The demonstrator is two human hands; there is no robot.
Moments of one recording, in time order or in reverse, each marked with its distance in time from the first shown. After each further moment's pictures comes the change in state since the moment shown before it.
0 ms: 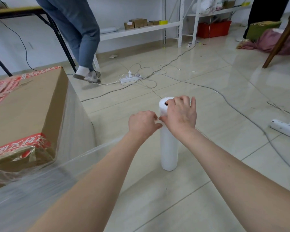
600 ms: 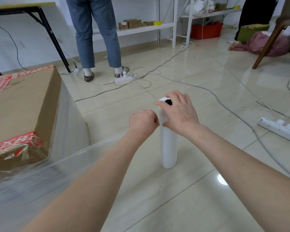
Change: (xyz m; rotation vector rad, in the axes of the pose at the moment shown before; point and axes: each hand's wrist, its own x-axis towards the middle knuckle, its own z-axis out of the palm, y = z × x) left_hand -0.006 0.019 -0.001 0.034 0.029 0.086; right_hand -0.008 0.029 -0.020 0.000 -0.041 -0.274
